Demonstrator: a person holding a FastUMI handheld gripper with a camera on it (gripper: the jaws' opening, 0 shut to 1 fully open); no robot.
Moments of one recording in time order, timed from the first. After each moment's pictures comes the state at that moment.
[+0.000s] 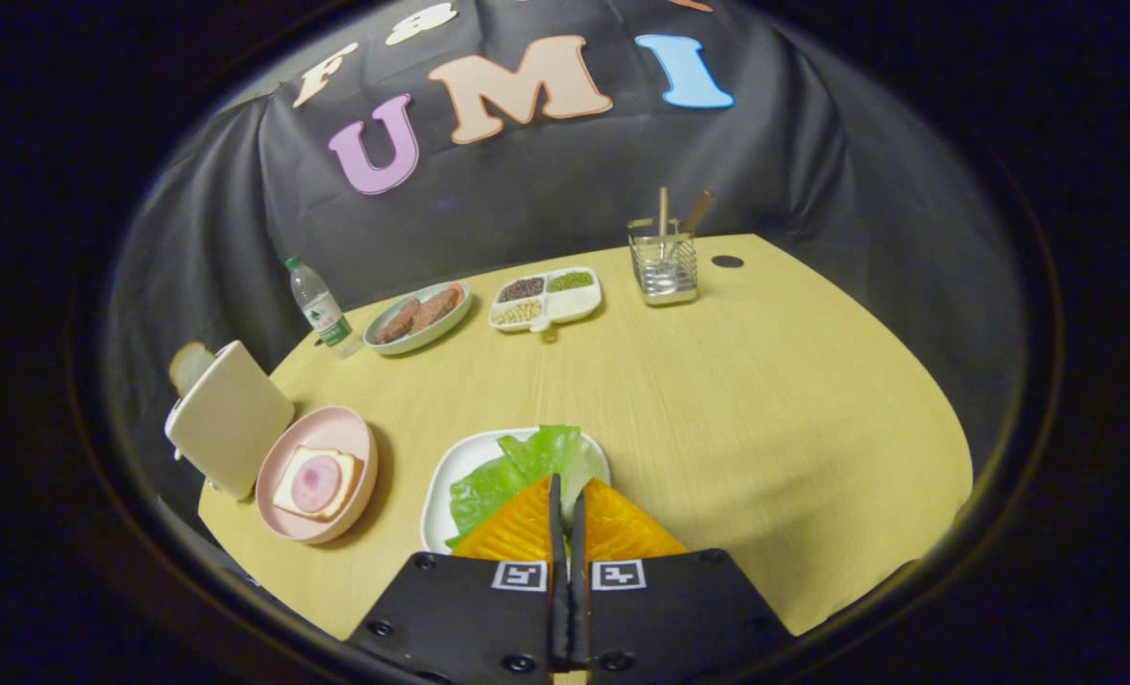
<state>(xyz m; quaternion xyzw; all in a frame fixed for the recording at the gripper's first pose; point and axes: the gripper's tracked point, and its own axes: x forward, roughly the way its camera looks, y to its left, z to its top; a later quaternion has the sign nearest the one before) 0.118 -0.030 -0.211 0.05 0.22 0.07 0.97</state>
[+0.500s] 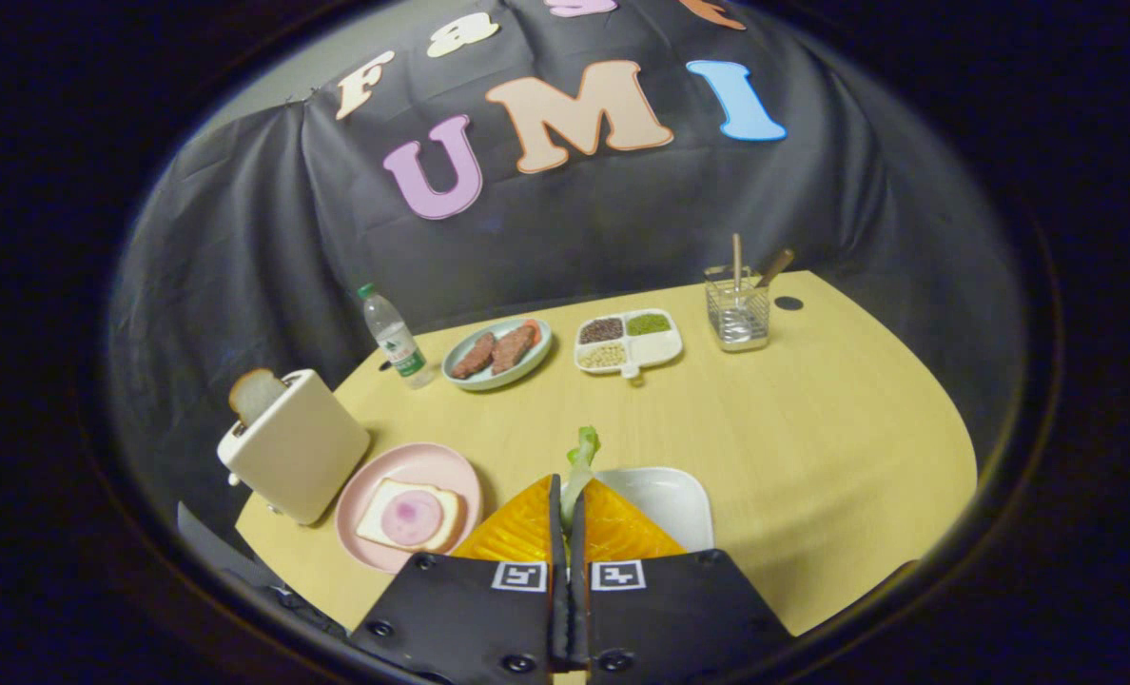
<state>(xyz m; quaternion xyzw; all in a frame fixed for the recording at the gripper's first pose) 0.098 0.050 -0.149 0.07 0.19 0.14 0.97</state>
